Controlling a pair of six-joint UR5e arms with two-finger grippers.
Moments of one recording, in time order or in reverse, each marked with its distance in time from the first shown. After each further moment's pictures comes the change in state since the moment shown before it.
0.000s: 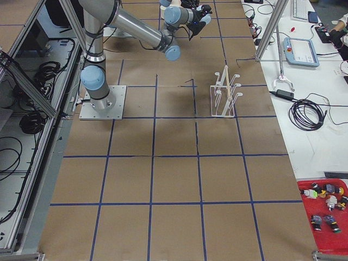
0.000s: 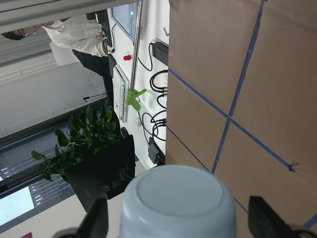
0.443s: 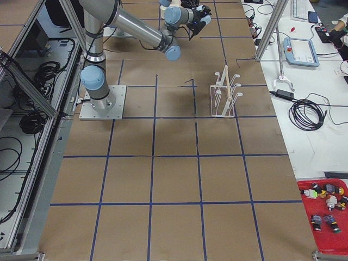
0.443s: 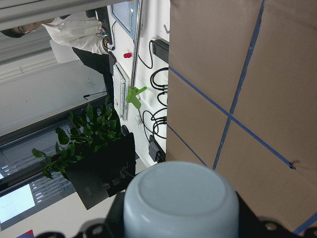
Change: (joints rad) left arm 0.001 0.002 0.001 0.001 0.000 0.000; right arm 0.000 0.001 -0.003 -0.002 0.008 0.001
